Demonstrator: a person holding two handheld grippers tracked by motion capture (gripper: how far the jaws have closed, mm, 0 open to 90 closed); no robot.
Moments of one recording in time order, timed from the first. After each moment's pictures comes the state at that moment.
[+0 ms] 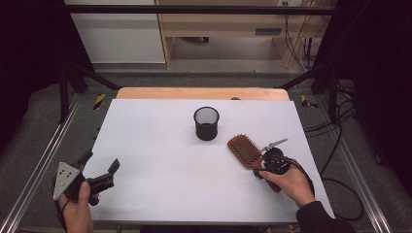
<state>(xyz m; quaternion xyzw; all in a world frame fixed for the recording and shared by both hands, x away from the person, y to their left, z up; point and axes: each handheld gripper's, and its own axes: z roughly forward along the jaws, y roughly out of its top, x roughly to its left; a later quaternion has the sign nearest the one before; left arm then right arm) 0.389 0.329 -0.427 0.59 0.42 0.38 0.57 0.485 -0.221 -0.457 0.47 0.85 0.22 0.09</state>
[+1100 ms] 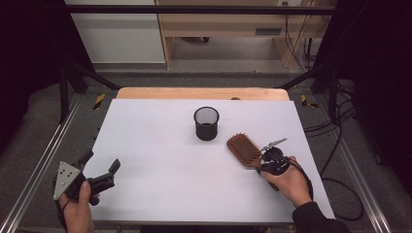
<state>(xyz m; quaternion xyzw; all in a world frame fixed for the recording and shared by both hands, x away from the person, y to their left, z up) 0.389 0.328 -0.427 0.60 0.42 0.38 0.57 0.484 -0.221 -0.457 0.47 0.85 0.22 0.10</state>
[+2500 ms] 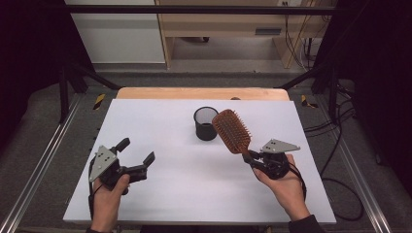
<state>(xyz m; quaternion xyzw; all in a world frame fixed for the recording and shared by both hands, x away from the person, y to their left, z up) 0.420 0.234 -0.394 0.64 0.37 0.30 0.60 0.444 -0.194 -0.403 0.38 0.79 0.44 0.19</state>
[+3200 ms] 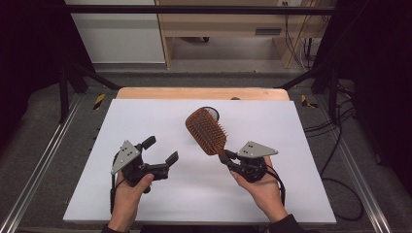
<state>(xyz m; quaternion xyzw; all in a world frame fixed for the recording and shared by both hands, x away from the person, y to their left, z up) 0.423 0.192 -0.391 0.65 0.35 0.23 0.63 0.437 -0.133 -0.400 0.31 0.79 0.50 0.19</state>
